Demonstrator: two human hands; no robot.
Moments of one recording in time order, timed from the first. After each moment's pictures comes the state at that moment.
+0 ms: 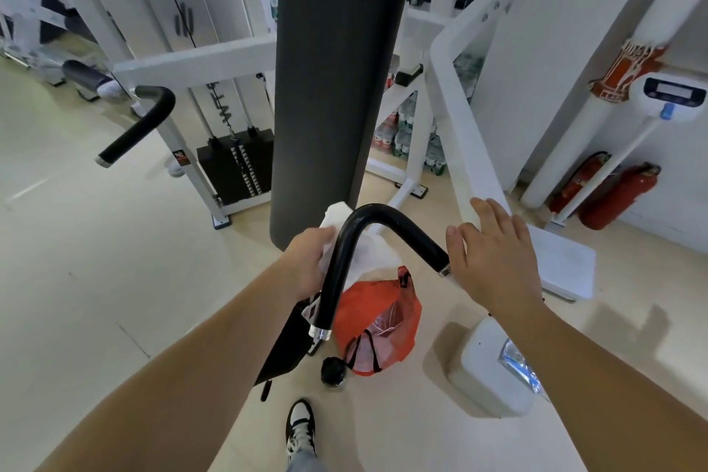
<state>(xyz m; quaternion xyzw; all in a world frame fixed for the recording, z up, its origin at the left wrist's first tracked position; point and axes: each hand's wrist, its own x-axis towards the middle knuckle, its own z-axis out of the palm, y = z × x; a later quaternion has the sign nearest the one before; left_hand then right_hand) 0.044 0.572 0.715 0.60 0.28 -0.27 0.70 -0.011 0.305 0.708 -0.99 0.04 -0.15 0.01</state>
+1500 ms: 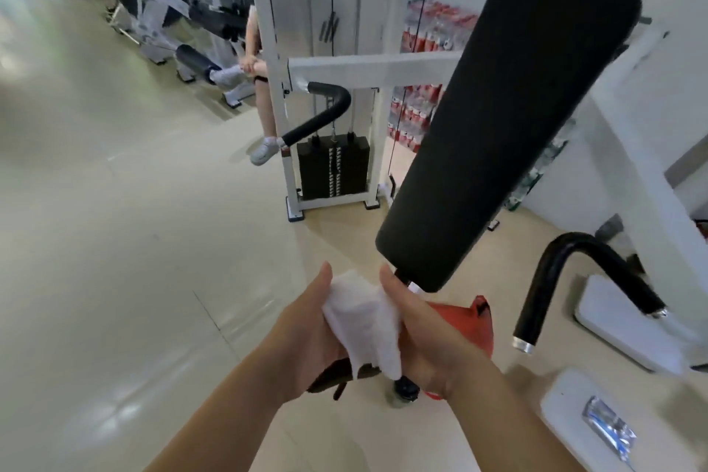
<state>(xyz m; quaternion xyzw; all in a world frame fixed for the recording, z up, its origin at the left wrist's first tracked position) -0.095 0.872 0.726 0.46 0.23 -0.25 0.82 -0.078 0.698 0.757 -0.55 0.15 0.40 0.72</state>
